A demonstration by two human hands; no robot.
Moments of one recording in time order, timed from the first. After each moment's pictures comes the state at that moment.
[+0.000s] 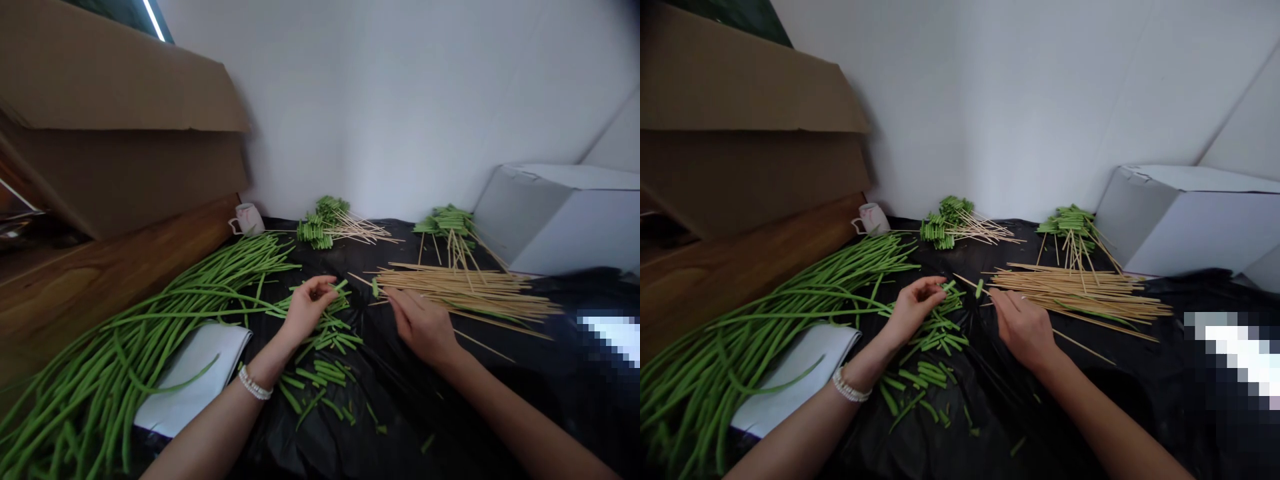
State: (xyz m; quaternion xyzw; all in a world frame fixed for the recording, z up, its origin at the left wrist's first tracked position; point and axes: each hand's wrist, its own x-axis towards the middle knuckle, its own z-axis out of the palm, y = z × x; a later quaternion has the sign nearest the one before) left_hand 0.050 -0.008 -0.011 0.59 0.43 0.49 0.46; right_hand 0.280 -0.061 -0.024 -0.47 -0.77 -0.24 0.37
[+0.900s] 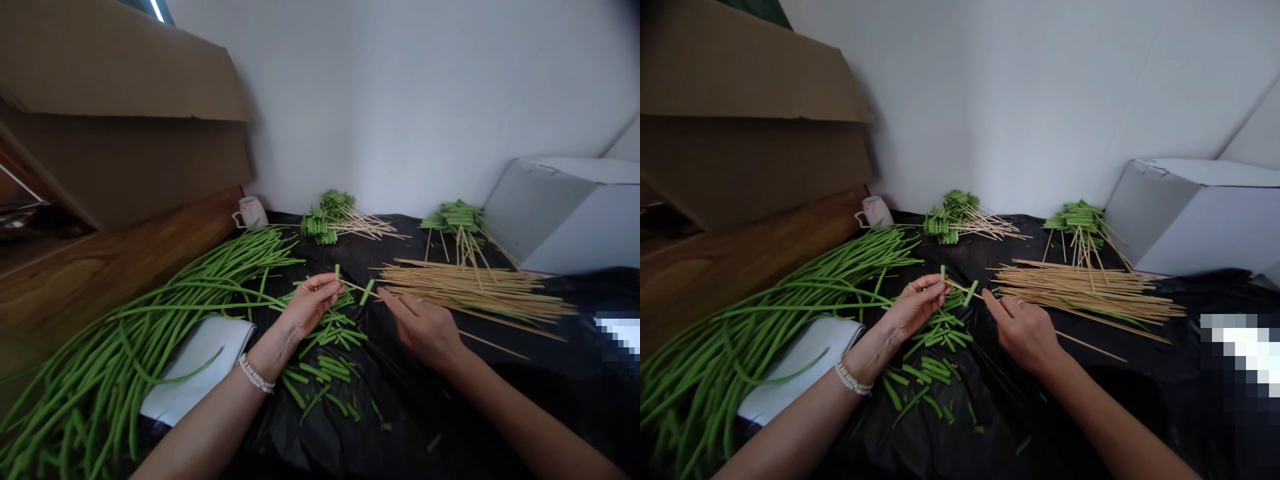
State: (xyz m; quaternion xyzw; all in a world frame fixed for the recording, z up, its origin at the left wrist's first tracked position) left_hand 0.046 -0.009 -0.004 0.34 0.34 0.50 0.72; right_hand 0.277 -0.068 -0.027 -0.44 -0.81 -0.29 0.26
